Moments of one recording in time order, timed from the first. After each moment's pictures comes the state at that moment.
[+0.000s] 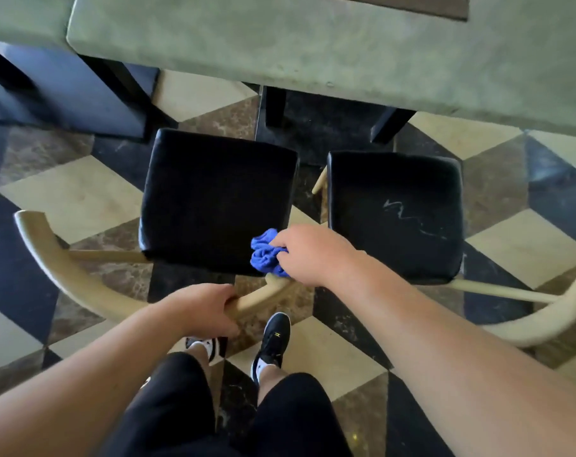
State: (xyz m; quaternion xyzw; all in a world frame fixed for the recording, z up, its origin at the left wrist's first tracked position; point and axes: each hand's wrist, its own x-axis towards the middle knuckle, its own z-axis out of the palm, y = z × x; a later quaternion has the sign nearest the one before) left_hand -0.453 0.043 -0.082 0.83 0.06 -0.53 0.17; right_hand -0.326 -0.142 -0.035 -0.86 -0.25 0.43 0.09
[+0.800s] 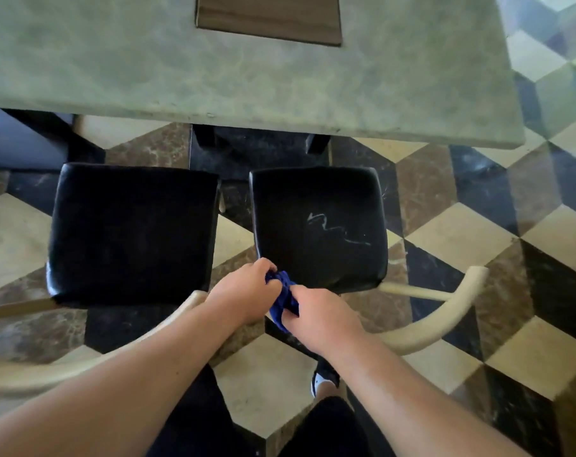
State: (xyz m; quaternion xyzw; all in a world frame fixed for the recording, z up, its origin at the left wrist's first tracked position) left_hand -0.334 -0.174 -0.086 0.86 0.10 -0.39 0.30; right_hand -0.347 -0.338 -0.035 -0.90 -0.08 0.39 0.15
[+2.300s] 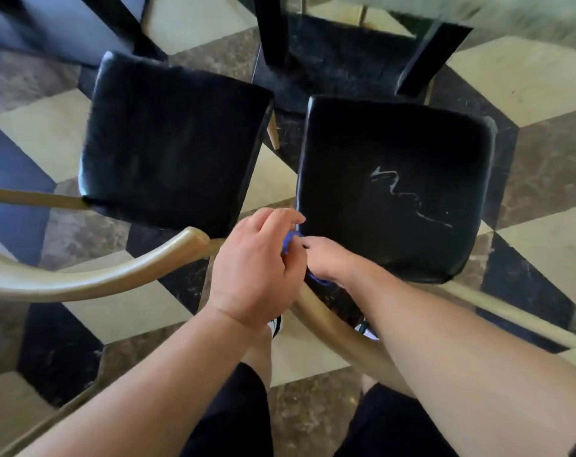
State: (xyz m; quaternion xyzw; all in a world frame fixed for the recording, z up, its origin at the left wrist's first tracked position) left_hand -0.383 -0.212 -0.131 0.93 0.18 -0.02 0.31; right_hand -0.297 -0.323 -0.219 -0.75 0.03 0.58 0.34
